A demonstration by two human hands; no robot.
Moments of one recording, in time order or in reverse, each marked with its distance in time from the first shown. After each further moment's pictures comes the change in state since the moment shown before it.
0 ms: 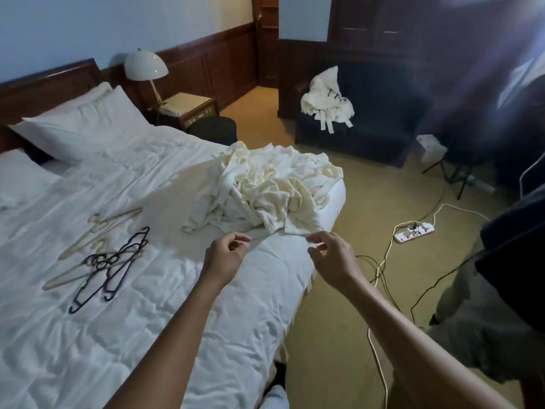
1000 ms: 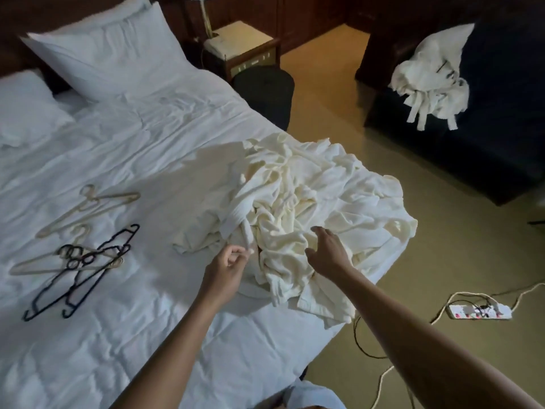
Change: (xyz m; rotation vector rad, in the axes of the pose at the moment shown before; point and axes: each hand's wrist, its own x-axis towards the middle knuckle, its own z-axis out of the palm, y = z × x) left_hand 0.349 -0.022 0.060 -0.081 0.119 -0.440; right_hand 0.481 0.075 0.148 -0.393 -0.535 -0.006
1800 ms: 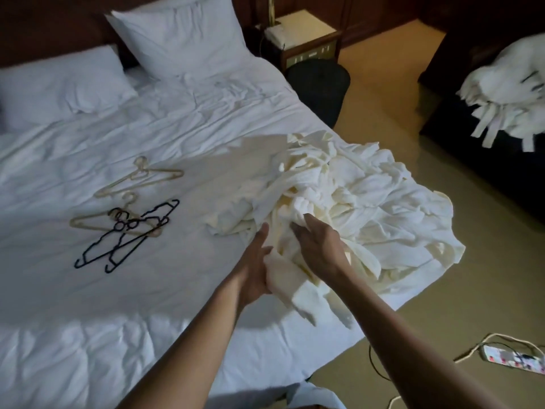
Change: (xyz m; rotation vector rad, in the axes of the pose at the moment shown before) left_hand -0.006 0.023 0.006 -0.817 -0.289 -0.448; right_hand -0.050 -0.116 -0.032 0.479 0.003 -0.322
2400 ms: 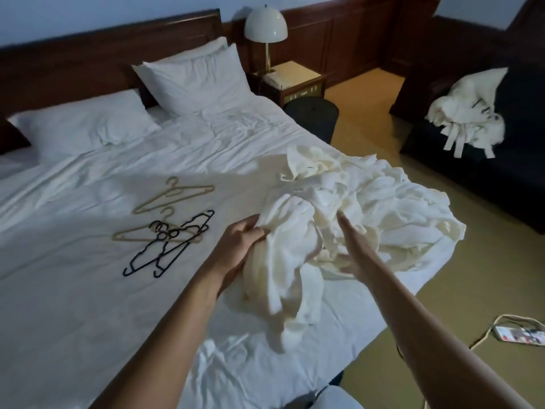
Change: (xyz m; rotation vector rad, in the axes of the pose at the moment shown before) left_hand -0.209 0.022 -0.165 0.436 -0.057 0.596; right_hand -0.113 -0.065 0.100 0.491 0.147 0.575
